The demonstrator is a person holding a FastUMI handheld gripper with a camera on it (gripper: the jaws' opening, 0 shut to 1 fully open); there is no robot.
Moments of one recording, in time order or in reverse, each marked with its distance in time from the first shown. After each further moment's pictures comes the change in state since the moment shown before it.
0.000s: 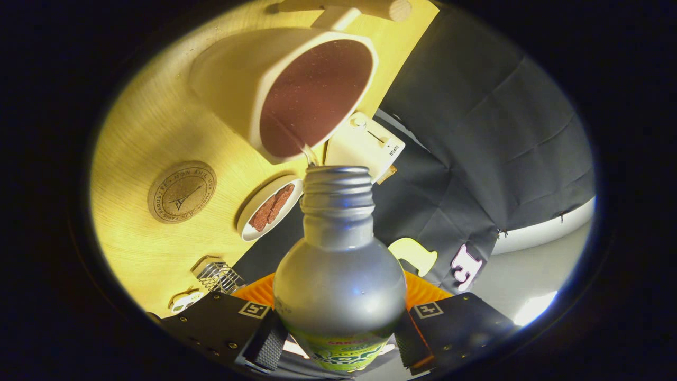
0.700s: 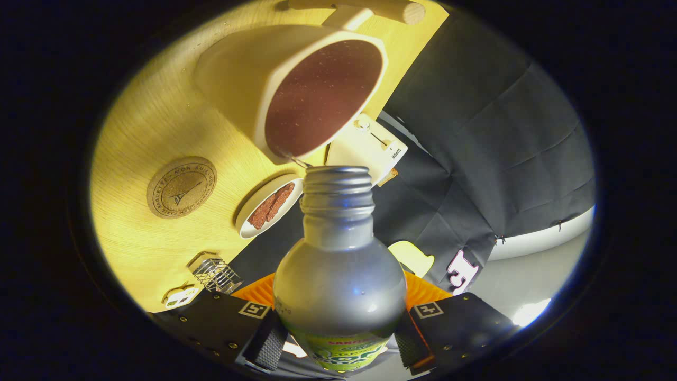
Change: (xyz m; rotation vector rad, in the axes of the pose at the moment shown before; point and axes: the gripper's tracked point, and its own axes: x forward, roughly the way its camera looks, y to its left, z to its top) arm -0.001 0.000 0.001 -0.042 -0.008 -0.008
